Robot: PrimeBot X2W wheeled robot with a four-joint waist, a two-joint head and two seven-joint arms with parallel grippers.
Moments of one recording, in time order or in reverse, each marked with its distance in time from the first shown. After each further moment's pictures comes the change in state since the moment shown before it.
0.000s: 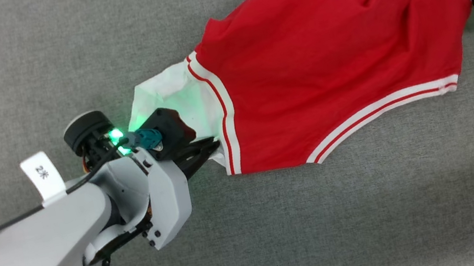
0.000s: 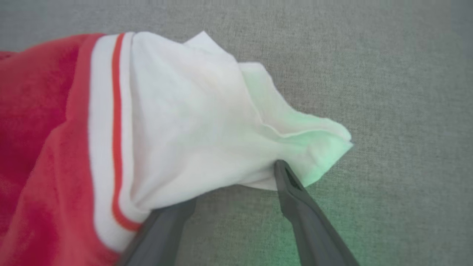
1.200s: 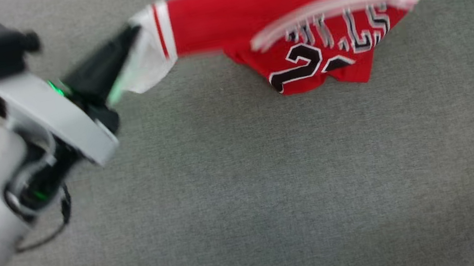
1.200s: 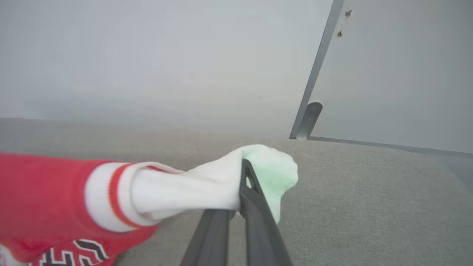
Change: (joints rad) left arm -0.103 0.041 0.114 0.136 -0.515 0.000 -0.416; right arm -0.087 -0.072 0.000 0.016 0.077 0.000 -0.176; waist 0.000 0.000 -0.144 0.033
